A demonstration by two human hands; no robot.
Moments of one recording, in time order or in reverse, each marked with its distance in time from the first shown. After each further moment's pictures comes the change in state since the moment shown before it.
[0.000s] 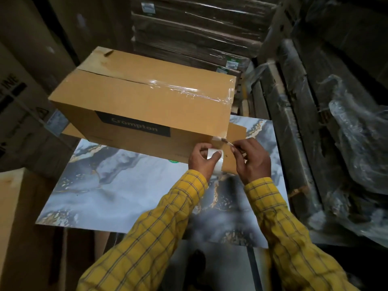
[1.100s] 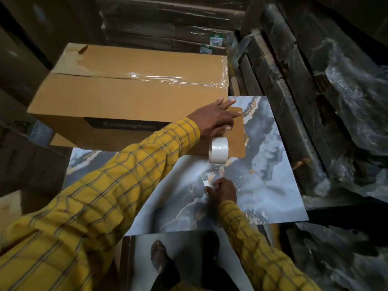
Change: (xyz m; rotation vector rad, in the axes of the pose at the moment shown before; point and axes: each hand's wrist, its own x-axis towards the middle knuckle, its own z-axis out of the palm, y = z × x) left_hand 0.120 0.072 -0.014 1.008 -0.970 1.184; right_hand -0.143 -0.005 0.139 0.071 -0.461 0.965
